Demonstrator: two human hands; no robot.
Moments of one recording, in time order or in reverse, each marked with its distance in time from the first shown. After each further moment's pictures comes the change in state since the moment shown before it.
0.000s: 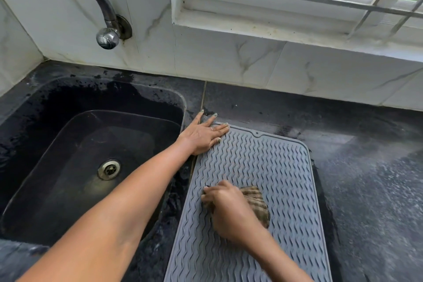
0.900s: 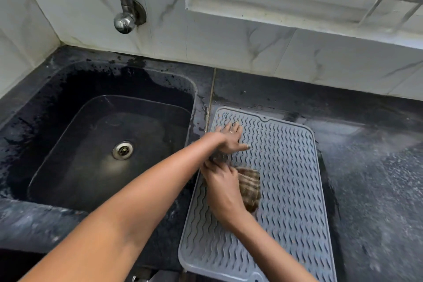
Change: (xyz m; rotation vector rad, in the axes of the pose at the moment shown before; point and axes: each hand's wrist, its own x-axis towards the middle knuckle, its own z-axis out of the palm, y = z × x) left_hand -0.027 0.070 -0.021 -0.418 -0.339 -0.092; right_hand 0.002 -0.036 0.027 -0.142 0.070 0.077
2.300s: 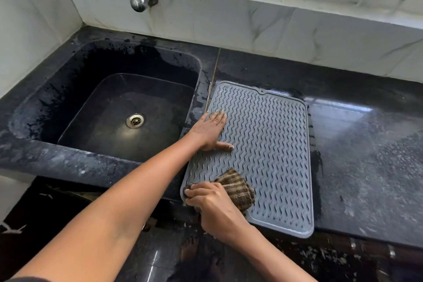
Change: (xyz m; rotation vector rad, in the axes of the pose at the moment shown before) left_hand -0.081 0.008 0.074 0.192 0.236 -0.090; right_hand -0.134 -0.017 0.019 0.284 -0.131 -0.368
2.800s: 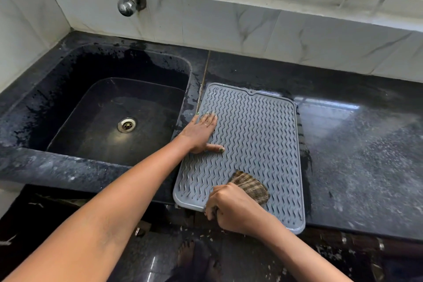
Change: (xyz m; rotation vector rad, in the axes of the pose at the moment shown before) left_hand 0.000 -0.002 0.004 0.000 -0.005 0.014; right_hand -0.018 0.016 -0.052 -0.058 -0.202 0.015
